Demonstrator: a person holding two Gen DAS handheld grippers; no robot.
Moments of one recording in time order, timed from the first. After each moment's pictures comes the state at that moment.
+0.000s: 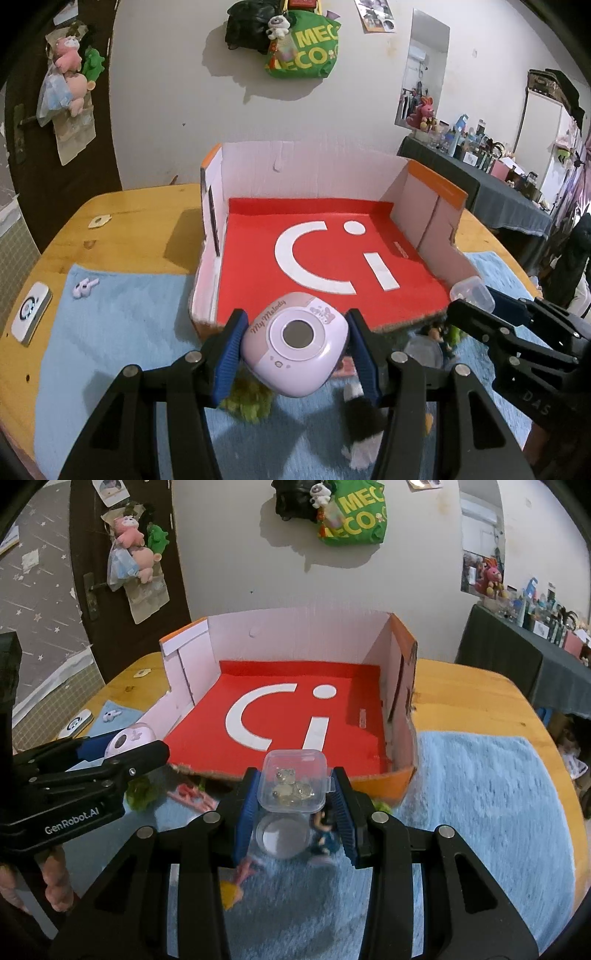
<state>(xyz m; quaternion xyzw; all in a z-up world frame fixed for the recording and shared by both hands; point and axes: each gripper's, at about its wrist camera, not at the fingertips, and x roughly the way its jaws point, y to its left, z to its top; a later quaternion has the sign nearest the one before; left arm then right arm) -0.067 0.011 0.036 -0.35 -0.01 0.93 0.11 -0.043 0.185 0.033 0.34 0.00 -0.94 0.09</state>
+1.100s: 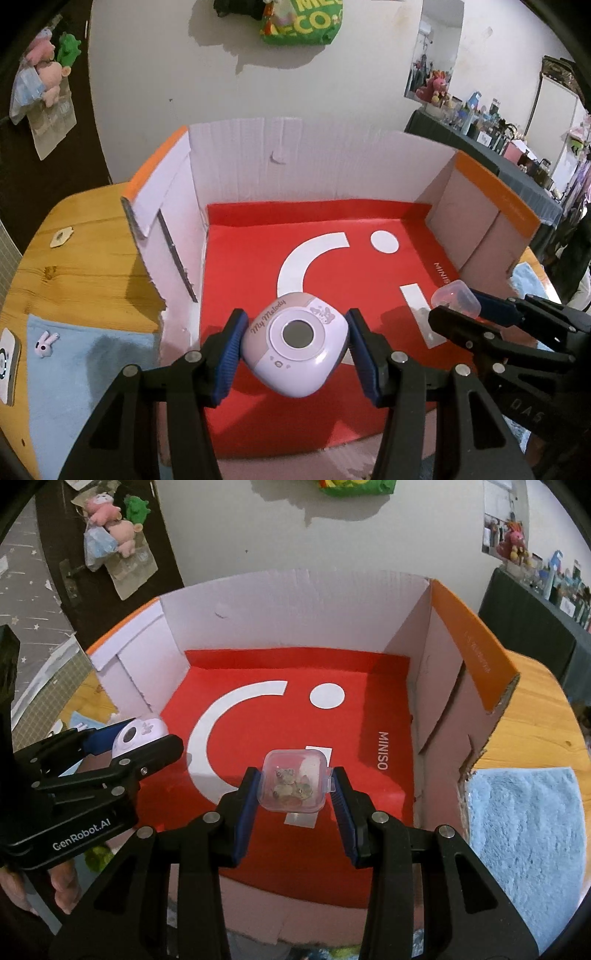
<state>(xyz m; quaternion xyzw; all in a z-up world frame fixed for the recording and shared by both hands) -0.175 0.024 0.012 -0.42 0.00 0.90 0.11 -0.154 0.186 0.011 0.43 -0.02 -0.89 0.11</state>
